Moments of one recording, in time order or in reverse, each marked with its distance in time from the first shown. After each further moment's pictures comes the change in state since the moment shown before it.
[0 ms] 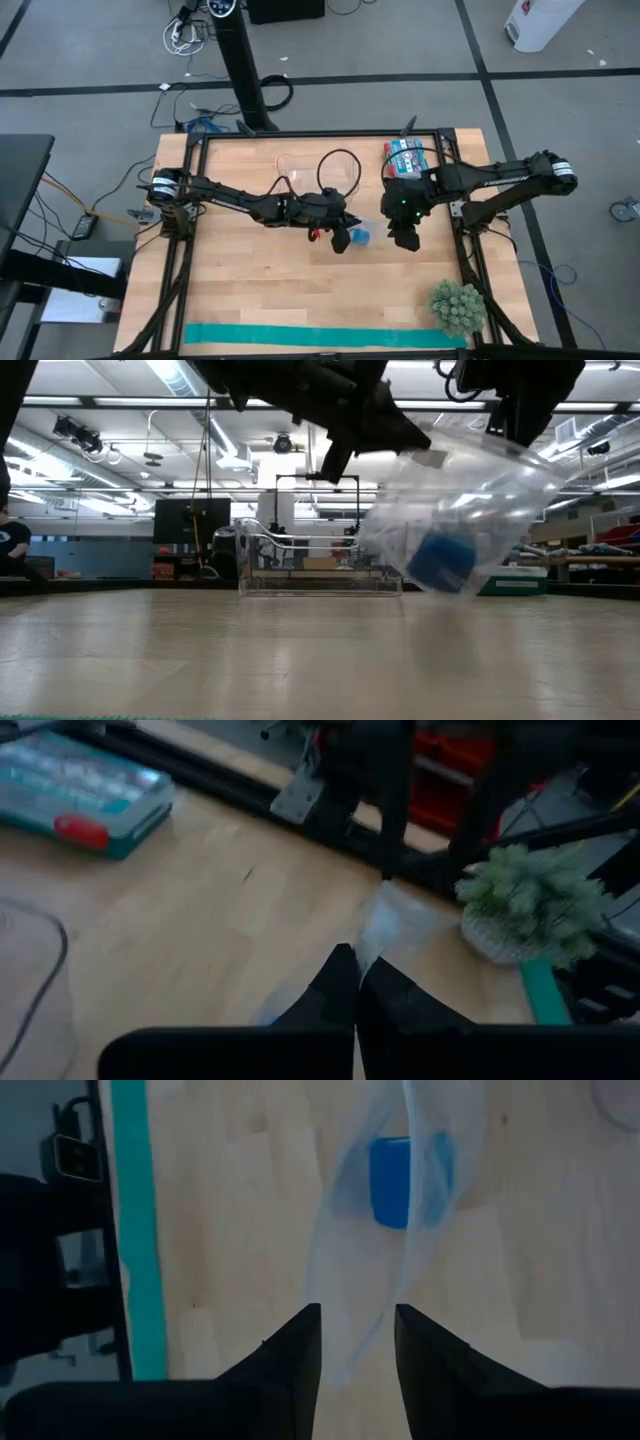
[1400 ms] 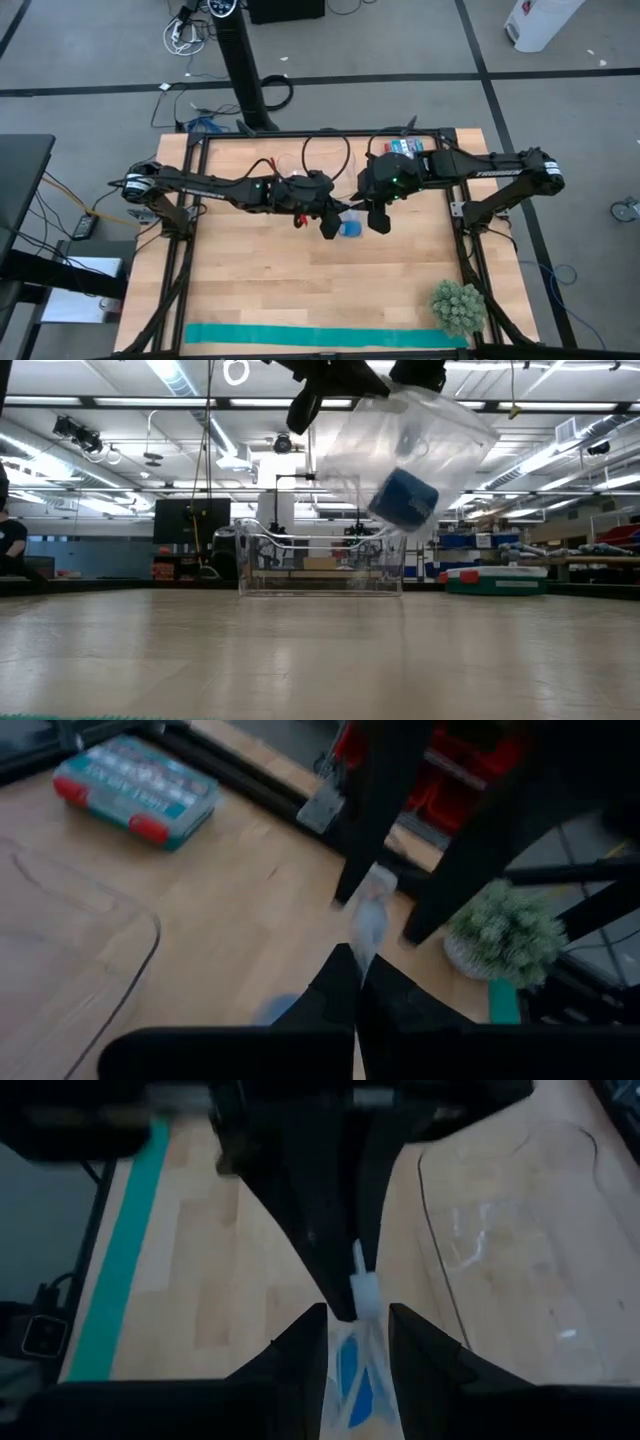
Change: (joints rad) left arm 0.018 -0.201 0.103 -0.390 -0.027 -0.131; right arm -0.043 0.148 0.307 0.202 0.199 -0.205
